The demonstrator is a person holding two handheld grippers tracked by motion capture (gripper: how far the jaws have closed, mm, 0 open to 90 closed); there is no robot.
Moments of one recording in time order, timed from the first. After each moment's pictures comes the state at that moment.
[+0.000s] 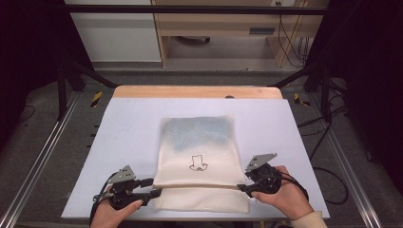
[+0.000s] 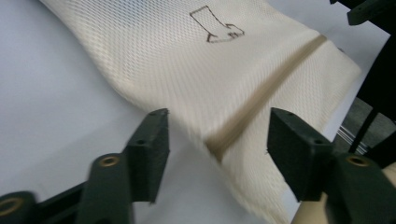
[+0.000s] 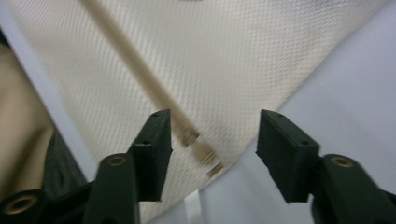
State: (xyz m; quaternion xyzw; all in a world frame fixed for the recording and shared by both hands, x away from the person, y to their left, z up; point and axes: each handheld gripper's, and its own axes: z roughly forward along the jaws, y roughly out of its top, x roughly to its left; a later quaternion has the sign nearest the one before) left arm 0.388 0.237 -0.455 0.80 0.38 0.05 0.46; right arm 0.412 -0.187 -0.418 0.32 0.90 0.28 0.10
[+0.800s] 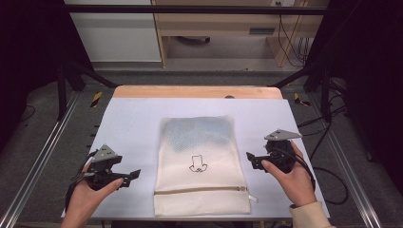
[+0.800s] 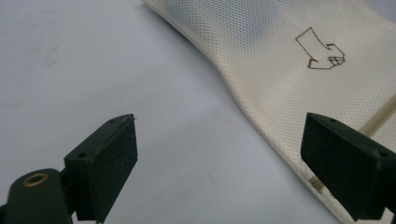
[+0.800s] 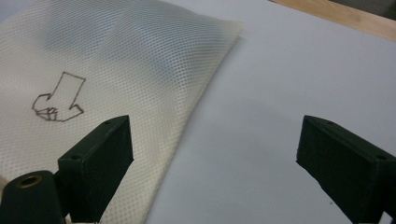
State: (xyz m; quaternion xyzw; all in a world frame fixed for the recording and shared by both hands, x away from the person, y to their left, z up) left arm 0.424 0.282 -0.403 0.81 0.43 0.16 0.38; right arm 0.450 -0.220 -0.381 0.47 0.78 0.35 0.22
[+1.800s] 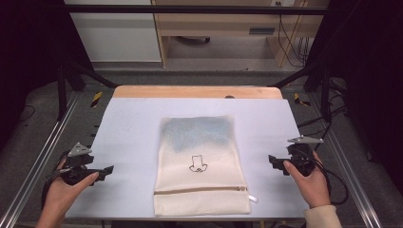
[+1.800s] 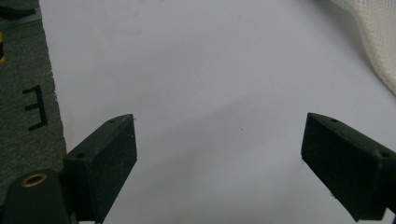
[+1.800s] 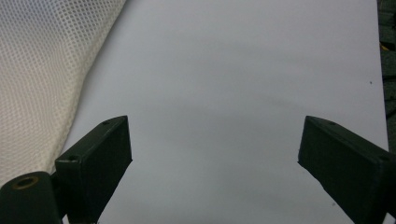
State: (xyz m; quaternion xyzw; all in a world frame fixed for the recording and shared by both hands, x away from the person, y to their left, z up) left arm 0.440 0.359 -0.432 0.79 0.50 0.18 0.31; right arm 0.457 -0.287 -0.424 0.57 0.74 0.30 0.21
